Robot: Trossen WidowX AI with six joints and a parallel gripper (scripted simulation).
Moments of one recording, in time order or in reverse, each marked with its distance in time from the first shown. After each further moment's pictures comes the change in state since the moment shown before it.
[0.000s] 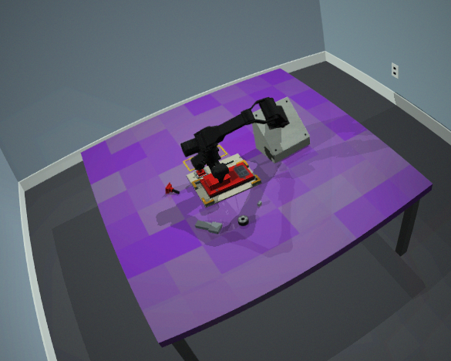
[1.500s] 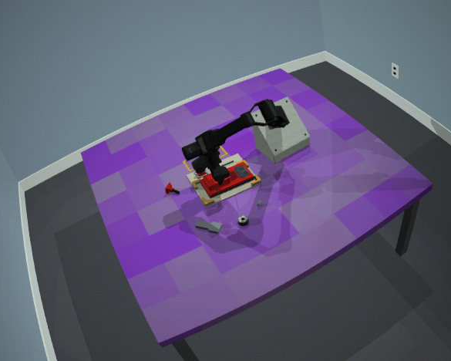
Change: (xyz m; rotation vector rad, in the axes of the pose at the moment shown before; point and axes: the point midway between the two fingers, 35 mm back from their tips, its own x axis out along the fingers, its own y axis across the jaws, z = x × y) arm 0.017 0.000 0.000 0.002 0.000 0.002
